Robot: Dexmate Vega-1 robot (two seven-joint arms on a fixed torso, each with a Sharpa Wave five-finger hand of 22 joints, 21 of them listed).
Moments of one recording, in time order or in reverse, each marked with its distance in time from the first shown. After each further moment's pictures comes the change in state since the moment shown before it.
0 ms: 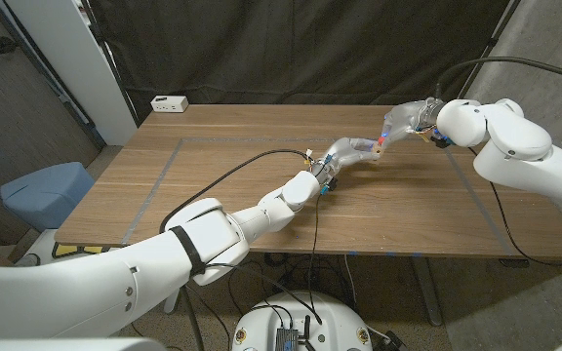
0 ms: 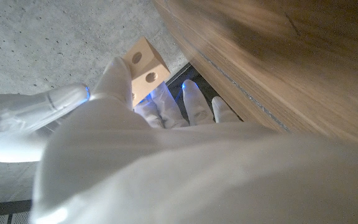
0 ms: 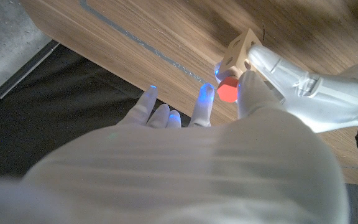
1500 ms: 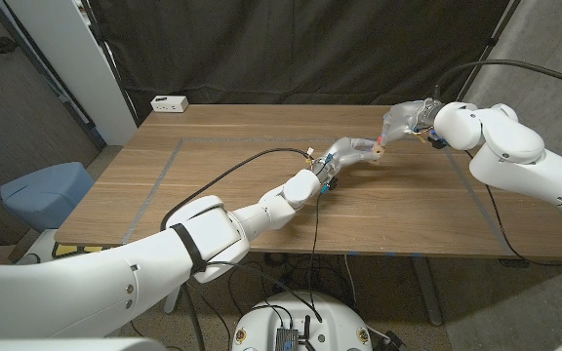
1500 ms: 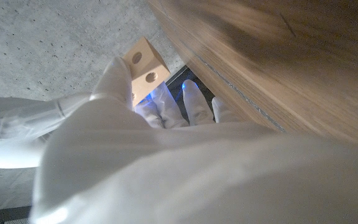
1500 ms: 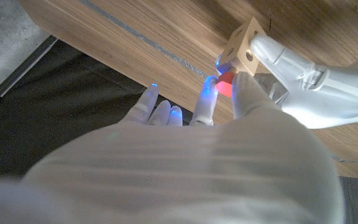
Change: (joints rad) left arm -0.012 -0.006 0.008 0.005 -0.007 0.031 -0.006; left_hand 0.000 0.000 0.000 0.000 -0.001 -0.002 -0.002 0.000 0.000 -0.002 -0.002 0.000 0.000 0.000 0.000 0.000 0.000 0.000 0.000 0.000 0.000; right arm -0.012 0.031 0.000 0.031 -0.012 0.012 -0.047; right_hand 0.009 0.023 0.032 0.015 0.000 0.125 -0.001 0.067 0.004 0.068 -0.011 0.016 -0.003 0.038 -0.030 0.015 0.014 0.032 -0.021 0.008 0.000
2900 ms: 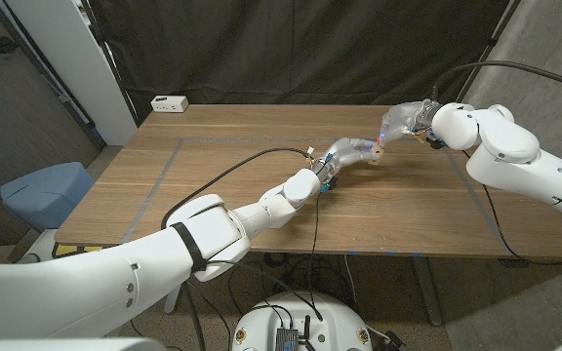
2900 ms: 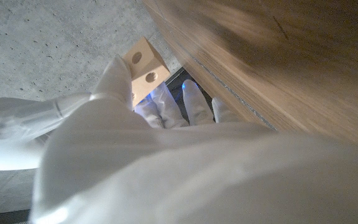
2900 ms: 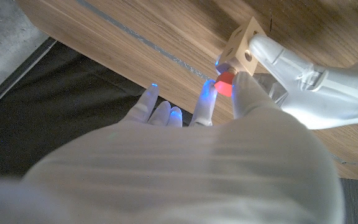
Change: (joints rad) left arm -0.006 -0.002 0.003 0.003 -0.013 0.024 -0.011; left_hand 0.000 0.000 0.000 0.000 0.000 0.002 0.002 0.000 0.001 0.004 0.004 -0.002 0.000 0.000 0.000 0.000 0.000 0.000 0.000 0.000 0.000; right arm 0.010 0.014 -0.014 0.017 -0.007 0.002 0.000; right_hand 0.005 -0.003 0.007 -0.007 -0.004 -0.069 -0.008 -0.004 0.005 -0.014 0.007 -0.015 0.003 -0.004 0.004 0.000 0.002 0.005 0.005 0.000 0.000
